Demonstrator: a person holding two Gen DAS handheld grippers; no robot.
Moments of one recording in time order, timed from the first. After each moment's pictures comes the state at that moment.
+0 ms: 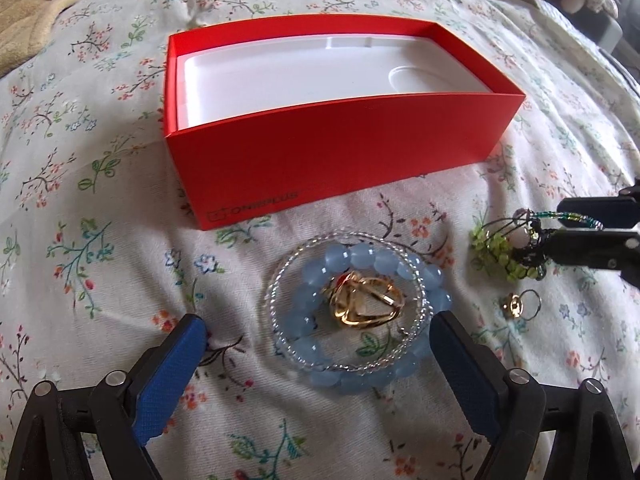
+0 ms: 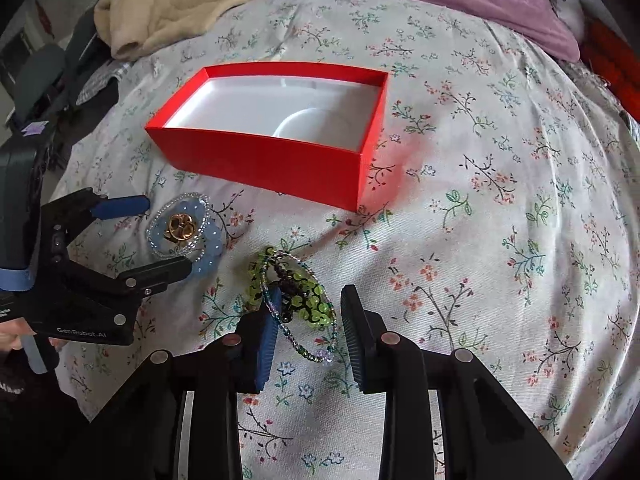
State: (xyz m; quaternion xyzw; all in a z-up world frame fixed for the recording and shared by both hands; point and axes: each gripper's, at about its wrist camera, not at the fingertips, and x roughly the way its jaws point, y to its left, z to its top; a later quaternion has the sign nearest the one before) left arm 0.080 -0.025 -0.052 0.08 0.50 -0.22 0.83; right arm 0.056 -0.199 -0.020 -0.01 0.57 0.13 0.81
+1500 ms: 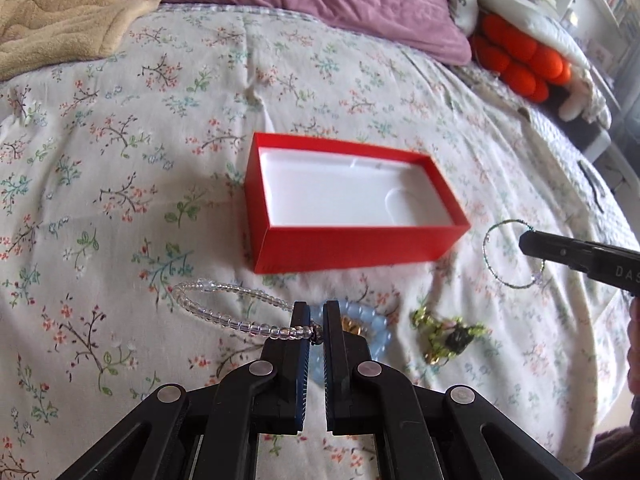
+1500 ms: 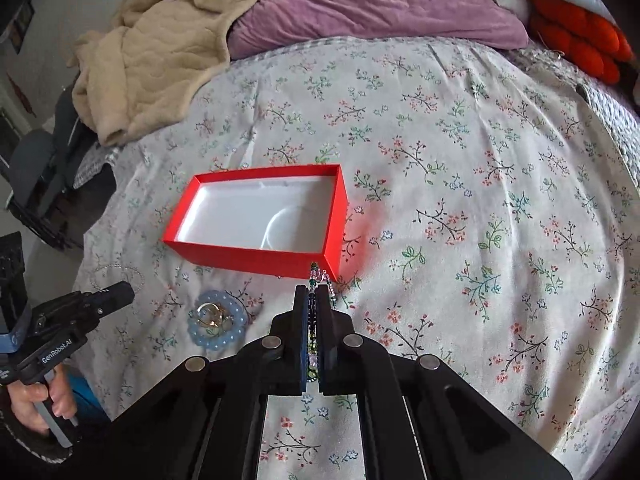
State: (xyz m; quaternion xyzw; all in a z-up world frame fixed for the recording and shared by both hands) left arm 0.070 0.031 0.025 -0.06 0.47 -0.22 0.85; right arm 0.070 -0.225 0.050 0.09 0.52 0.09 0.84
